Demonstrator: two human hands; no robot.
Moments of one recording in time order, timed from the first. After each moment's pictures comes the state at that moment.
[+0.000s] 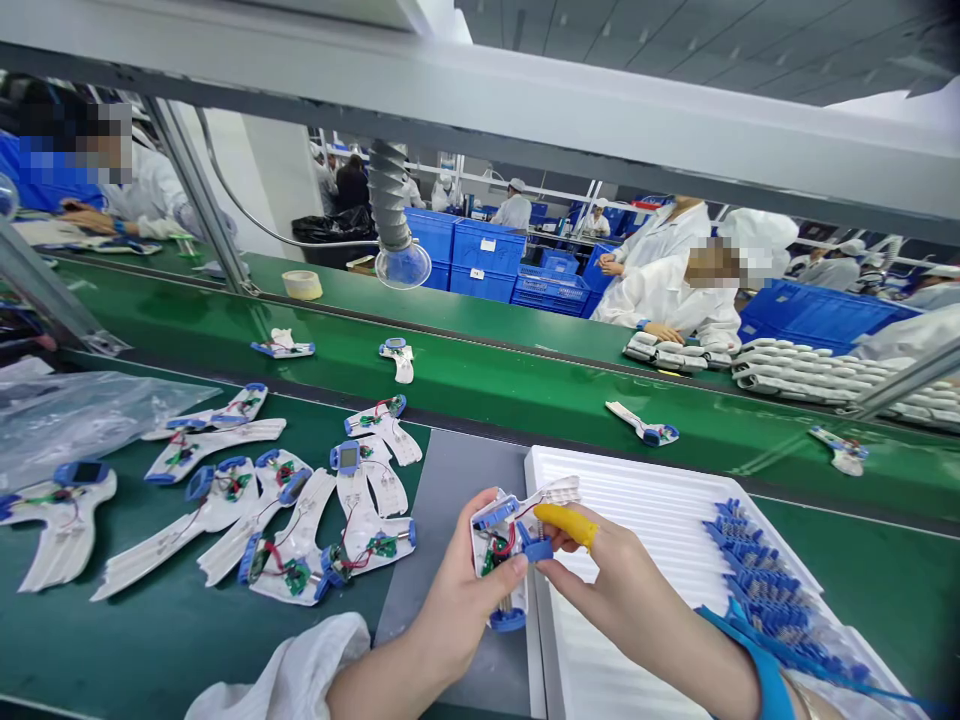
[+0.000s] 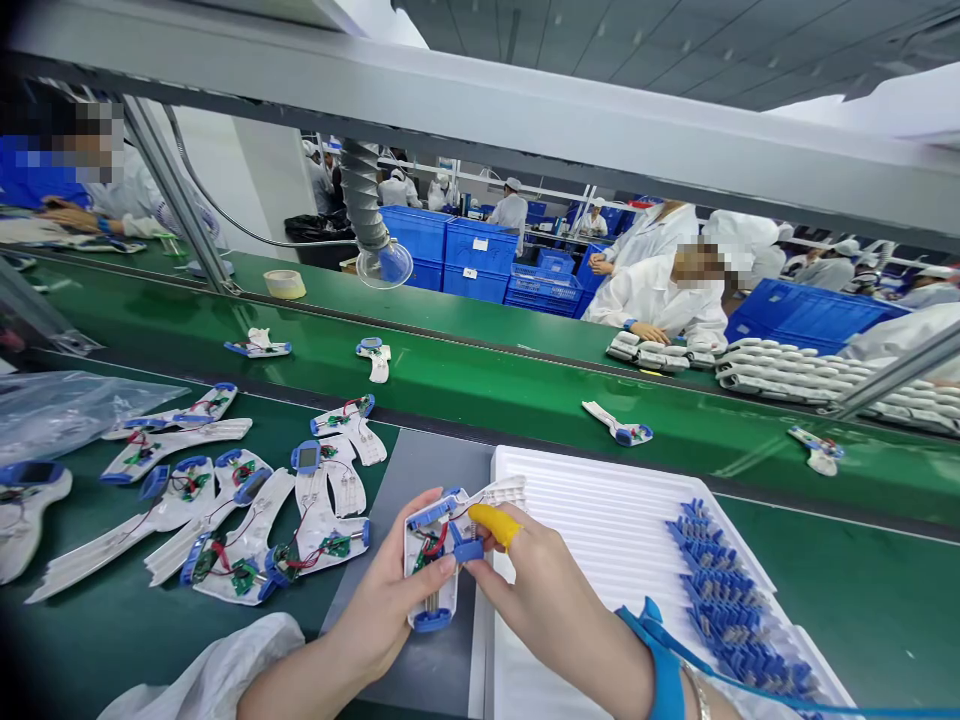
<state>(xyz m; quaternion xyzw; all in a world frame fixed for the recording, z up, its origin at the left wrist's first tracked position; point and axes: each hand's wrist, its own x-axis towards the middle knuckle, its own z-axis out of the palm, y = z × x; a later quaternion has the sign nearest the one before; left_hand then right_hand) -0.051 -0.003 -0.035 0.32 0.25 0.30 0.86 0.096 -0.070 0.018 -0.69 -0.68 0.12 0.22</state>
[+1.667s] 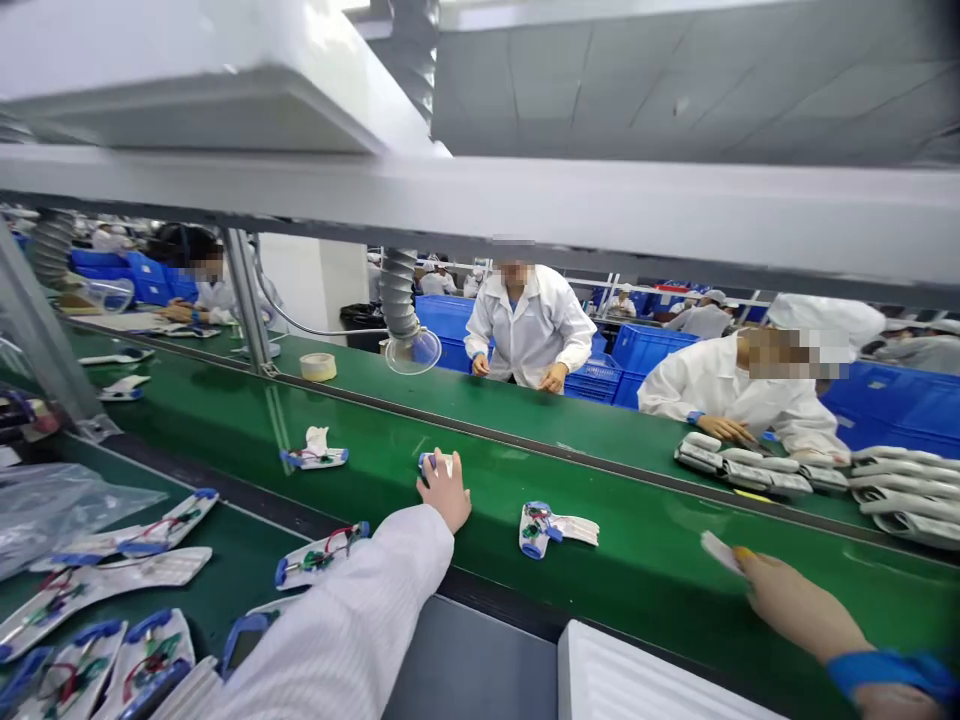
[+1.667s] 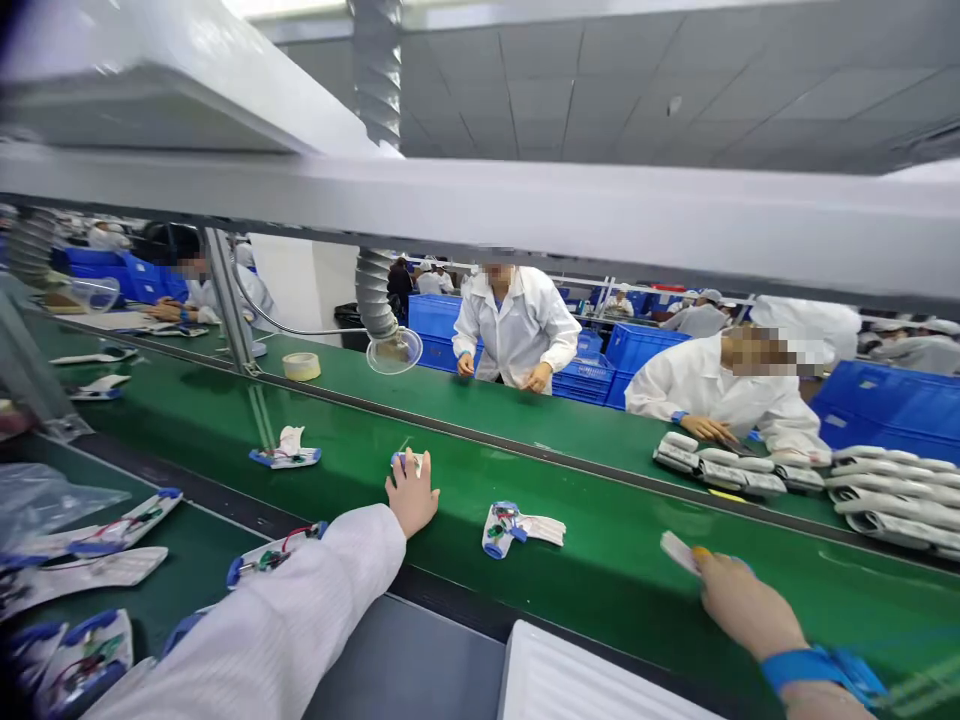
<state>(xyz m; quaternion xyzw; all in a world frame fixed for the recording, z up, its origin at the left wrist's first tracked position) 0.133 0.280 -0.104 0.76 0.55 0.27 0.23 0.427 0.027 -0.023 -0.87 -0.47 -0.12 0.04</state>
